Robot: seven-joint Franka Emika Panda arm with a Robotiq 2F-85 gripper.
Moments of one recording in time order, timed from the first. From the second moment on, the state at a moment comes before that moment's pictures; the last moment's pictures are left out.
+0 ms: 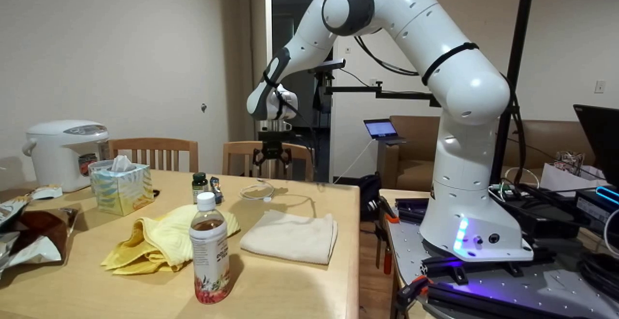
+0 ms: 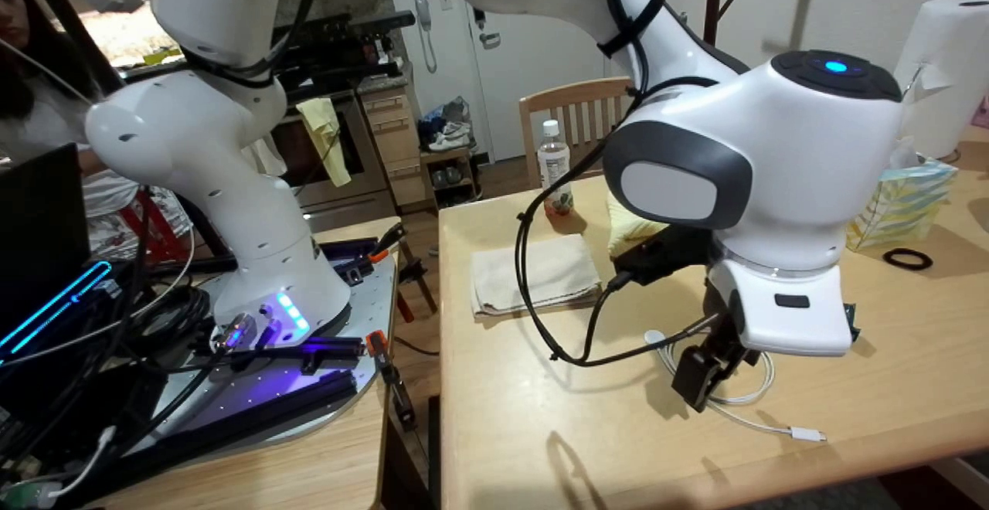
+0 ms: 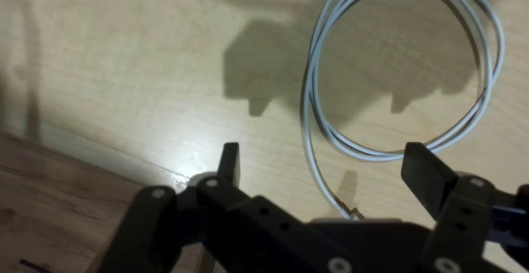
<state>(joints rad) -0.33 0.69 -0.25 -1.81 0.35 2.39 0.39</state>
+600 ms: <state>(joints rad) -0.40 0.76 -0.19 -1.72 0.34 2.37 0.17</state>
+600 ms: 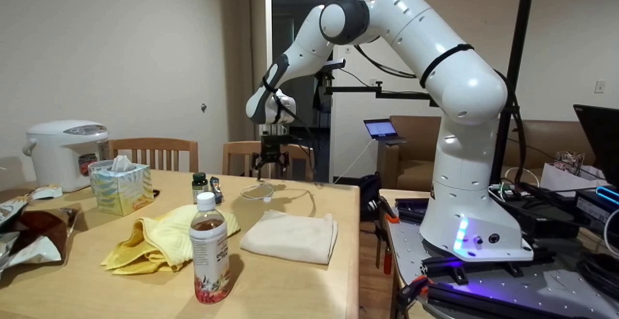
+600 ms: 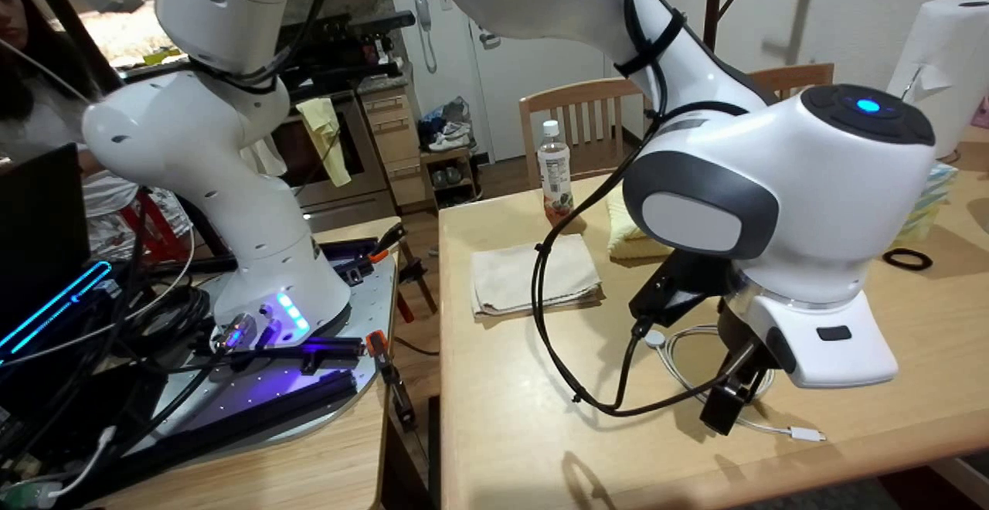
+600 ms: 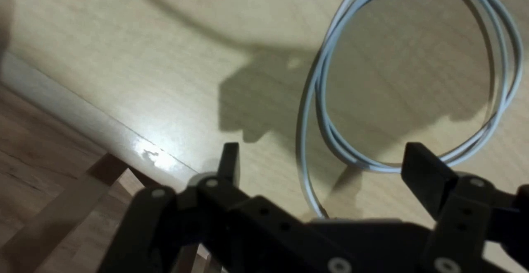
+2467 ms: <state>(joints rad) -0.42 0.82 -0.20 -1.60 0.27 2.28 0.04</state>
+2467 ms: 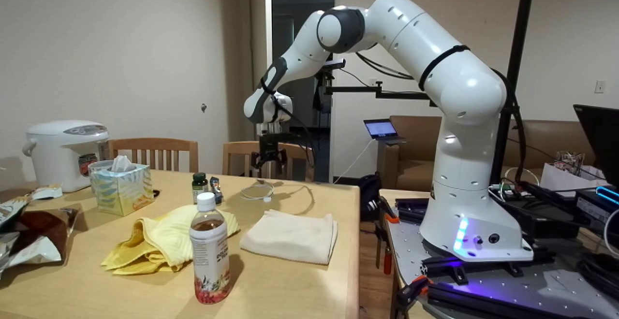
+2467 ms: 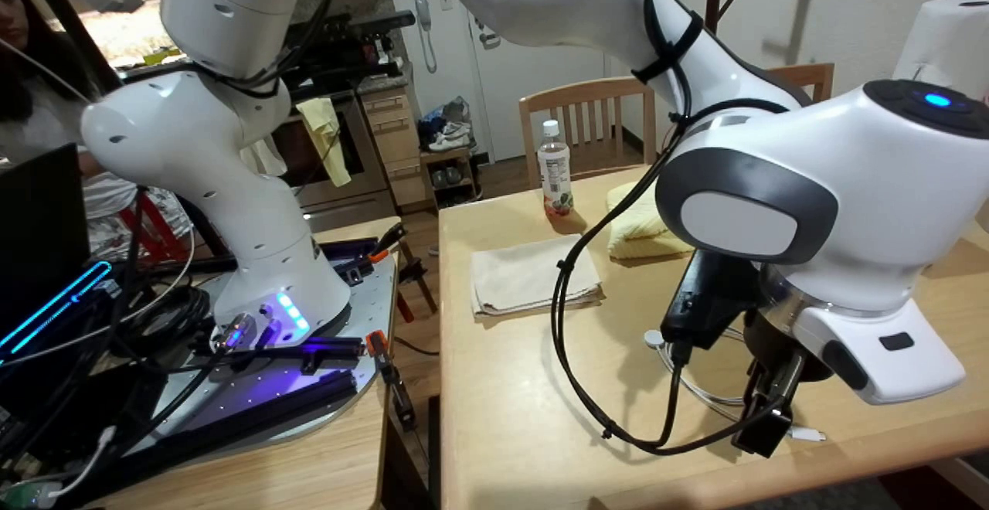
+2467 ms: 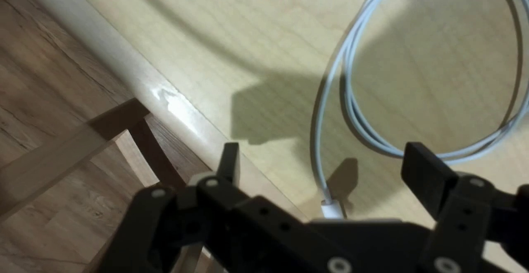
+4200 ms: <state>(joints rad) -0.46 0.91 -0.15 -1.49 0.18 2.20 -0.23</state>
